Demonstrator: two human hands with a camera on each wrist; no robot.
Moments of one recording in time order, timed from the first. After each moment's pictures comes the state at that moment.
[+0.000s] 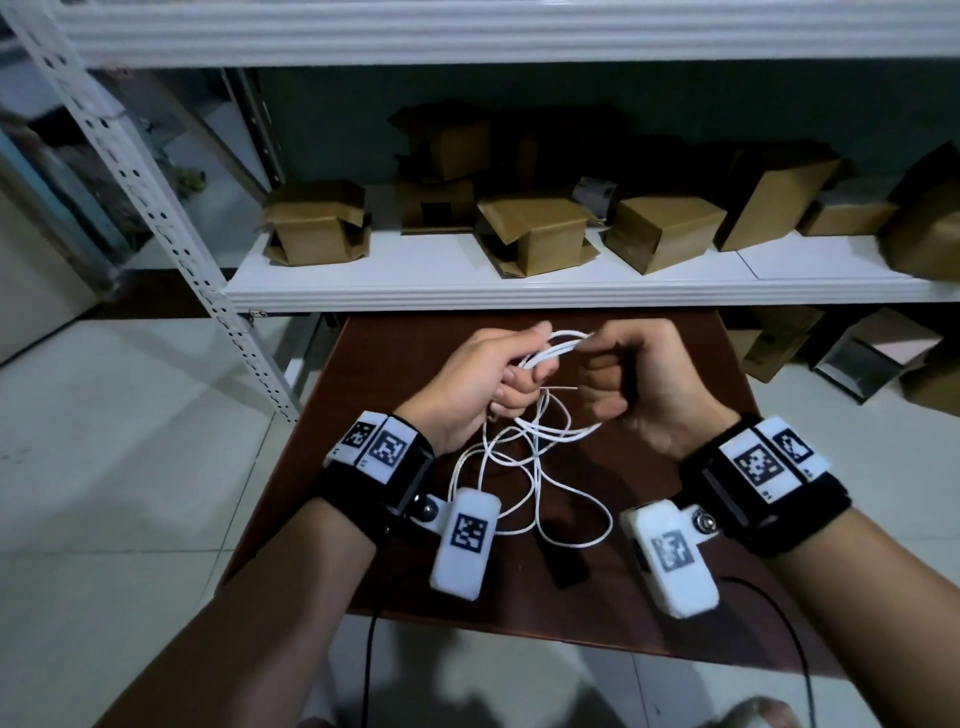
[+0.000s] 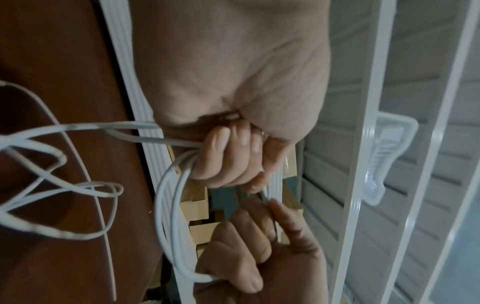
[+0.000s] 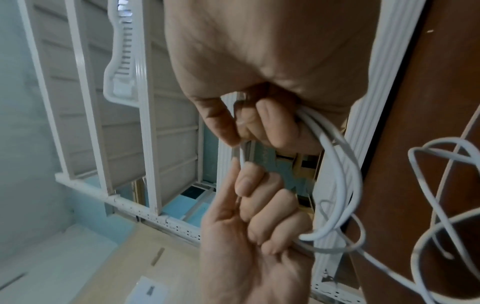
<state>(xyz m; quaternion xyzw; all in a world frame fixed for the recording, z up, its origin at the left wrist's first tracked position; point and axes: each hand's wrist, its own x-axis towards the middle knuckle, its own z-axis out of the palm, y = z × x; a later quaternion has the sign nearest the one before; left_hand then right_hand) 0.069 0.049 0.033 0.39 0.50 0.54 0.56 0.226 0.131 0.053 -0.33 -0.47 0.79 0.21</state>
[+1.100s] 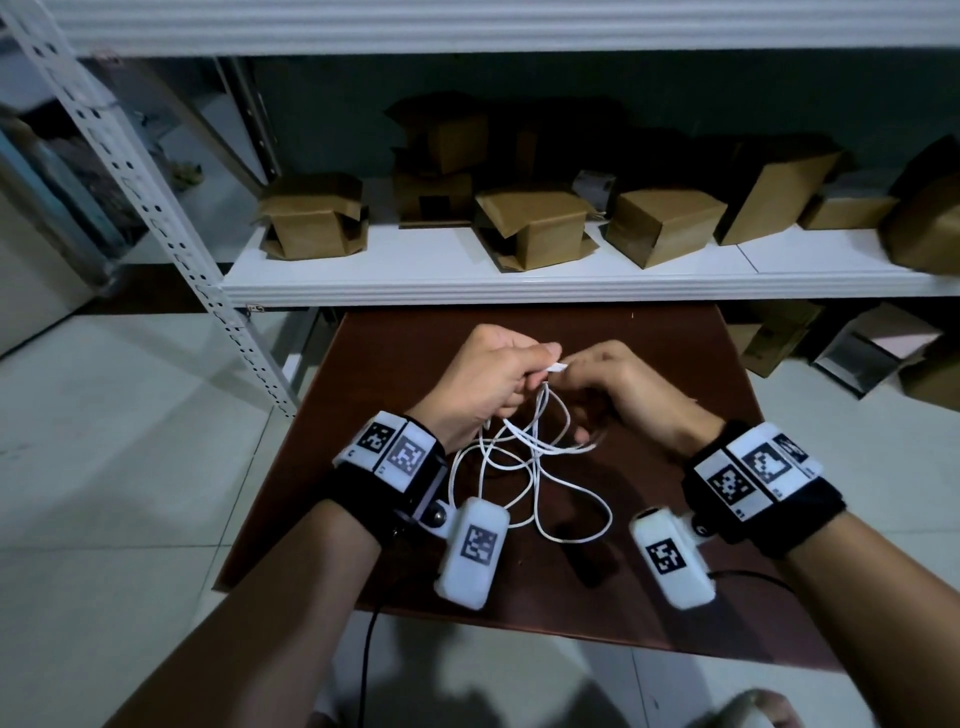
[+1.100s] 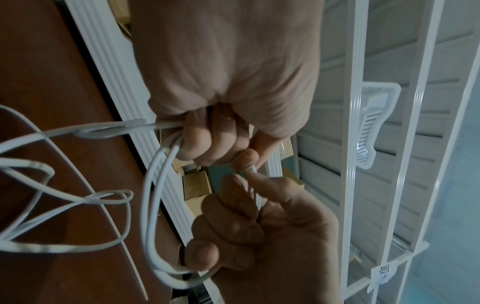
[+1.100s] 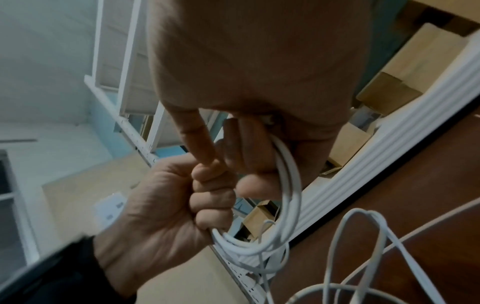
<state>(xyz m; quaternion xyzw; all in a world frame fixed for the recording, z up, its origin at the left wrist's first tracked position) 0.076 0.049 0.027 0.41 0.58 0.52 0.47 0.230 0.128 0.043 -0.30 -0.70 0.63 0.12</state>
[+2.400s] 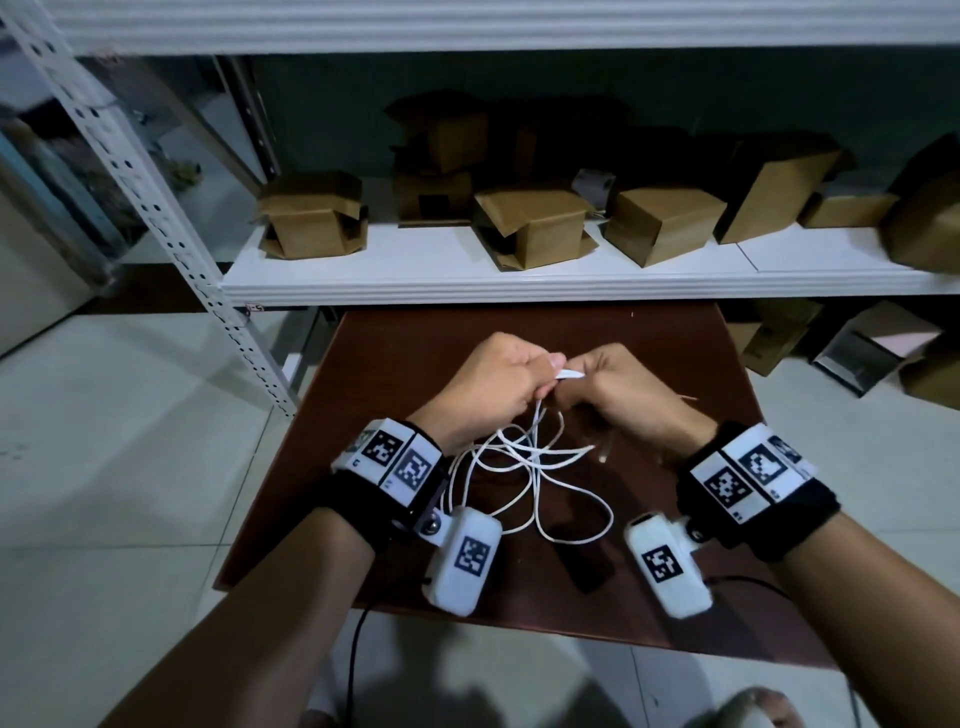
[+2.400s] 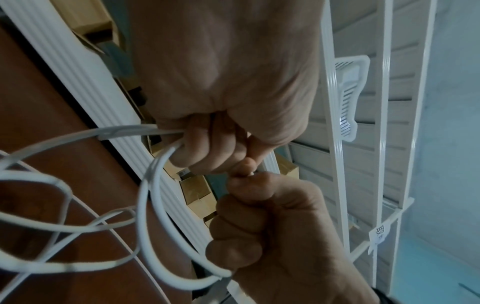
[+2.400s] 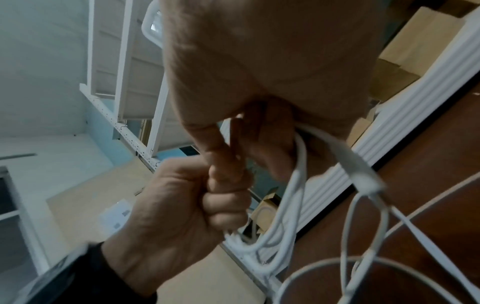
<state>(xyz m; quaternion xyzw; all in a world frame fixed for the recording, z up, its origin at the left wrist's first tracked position) 0.079 0.050 0.022 0.49 0.61 0.46 0.41 0.229 0.119 0.044 -0.36 -0.71 0.59 0.14</state>
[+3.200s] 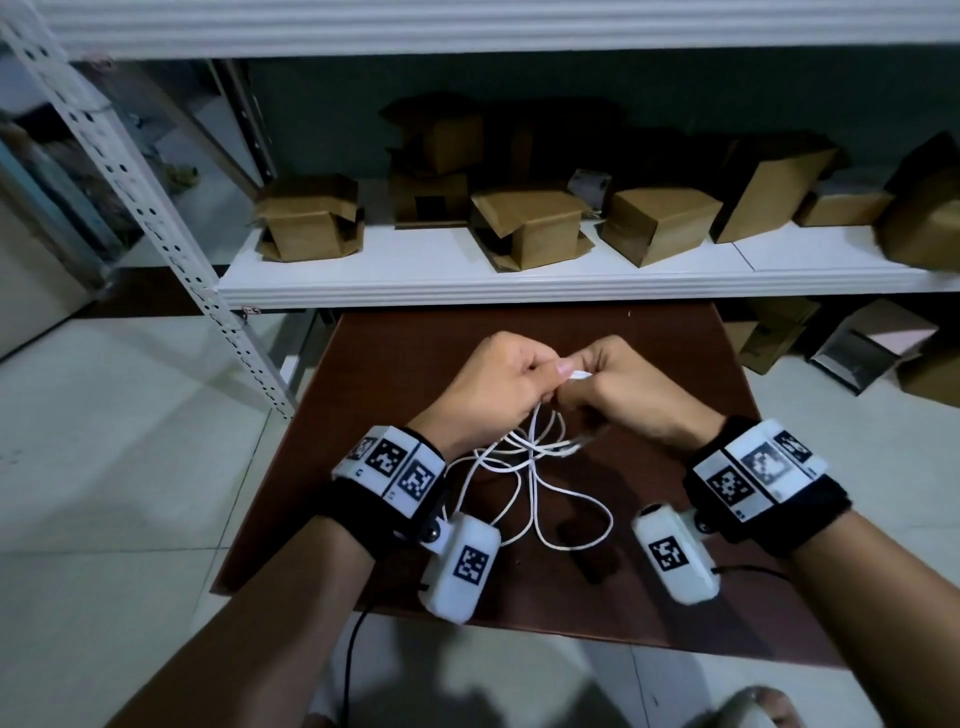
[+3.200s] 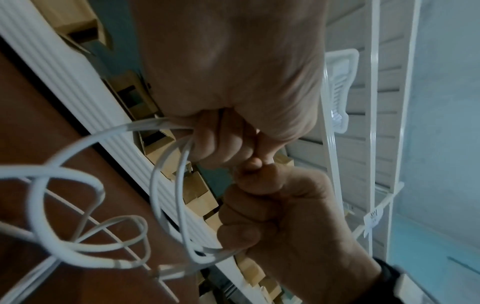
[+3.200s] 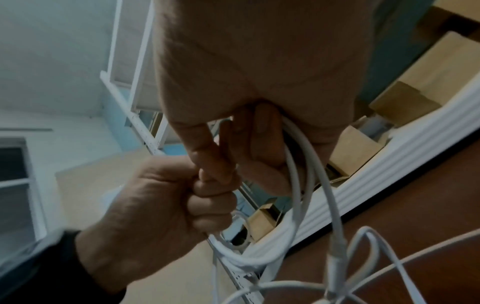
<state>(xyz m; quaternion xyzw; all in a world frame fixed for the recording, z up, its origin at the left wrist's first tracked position) 0.080 0.050 0.020 0.57 0.61 0.44 0.32 0.232 0.127 0.045 -0.32 -0.74 0.57 0.13</state>
